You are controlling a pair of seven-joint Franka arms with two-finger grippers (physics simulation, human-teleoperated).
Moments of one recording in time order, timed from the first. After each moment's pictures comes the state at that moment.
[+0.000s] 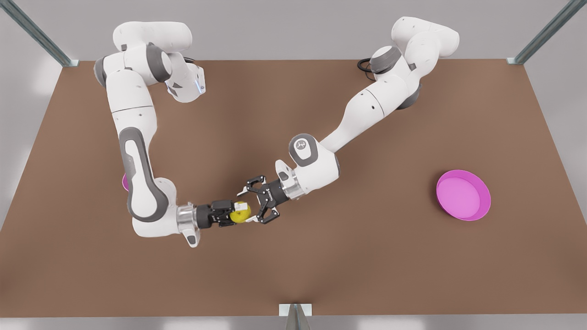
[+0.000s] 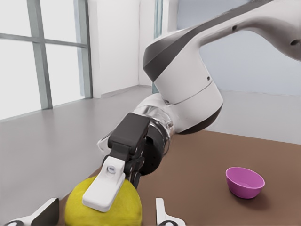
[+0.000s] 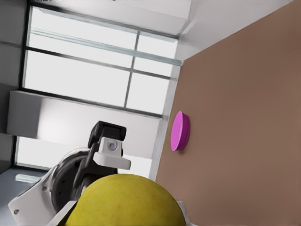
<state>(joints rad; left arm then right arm) -0.42 1.16 -0.79 -0.92 -0.79 2.98 1.55 0.11 0.83 0.09 -1.32 1.46 1.68 -0.77</state>
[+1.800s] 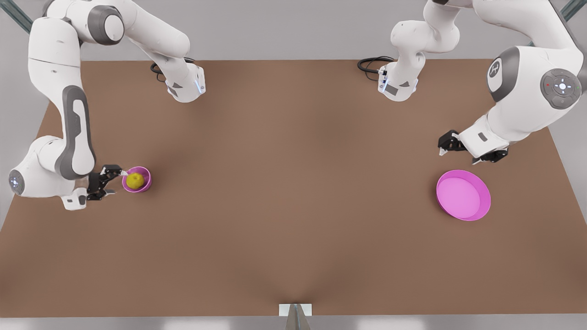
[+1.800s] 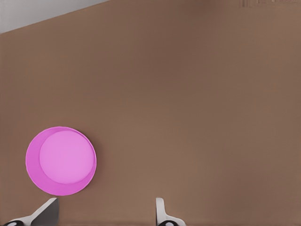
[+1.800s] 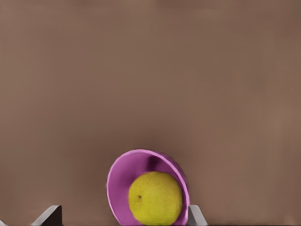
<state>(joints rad) -0.13 0.15 0.02 -1.40 -0.01 1.50 0.18 -0.36 0.43 0.11 -1.66 0.13 1.78 -1.16</state>
